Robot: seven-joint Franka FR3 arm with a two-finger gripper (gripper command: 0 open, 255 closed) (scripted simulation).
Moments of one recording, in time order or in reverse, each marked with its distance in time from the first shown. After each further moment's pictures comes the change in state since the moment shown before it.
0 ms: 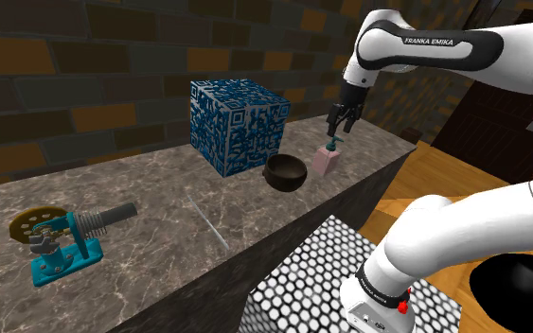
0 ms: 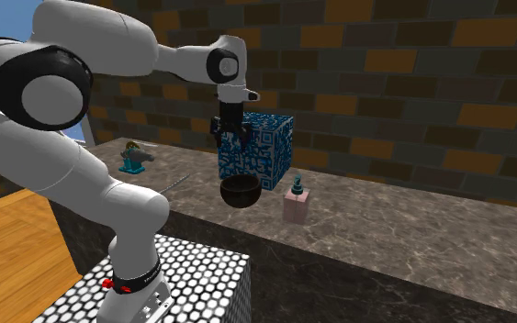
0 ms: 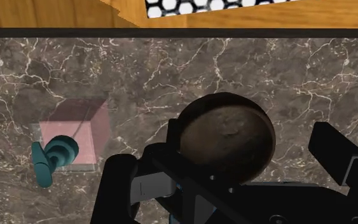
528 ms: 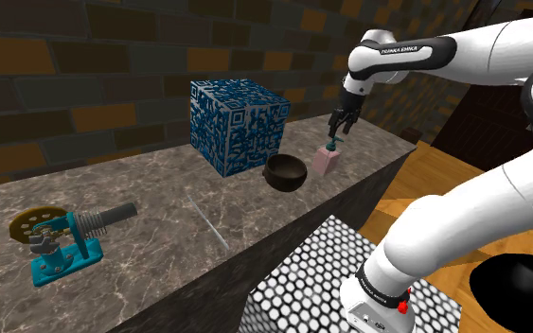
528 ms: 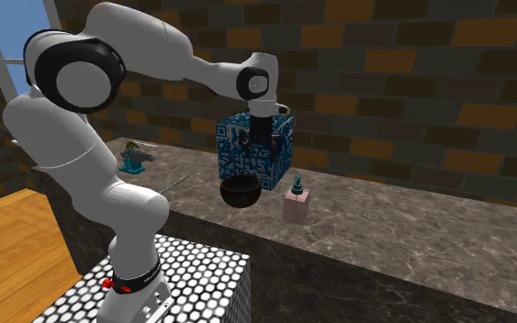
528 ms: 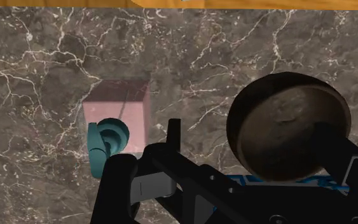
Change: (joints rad) arm -0.009 0.216 -0.167 0.078 -0.007 0.167 -0.180
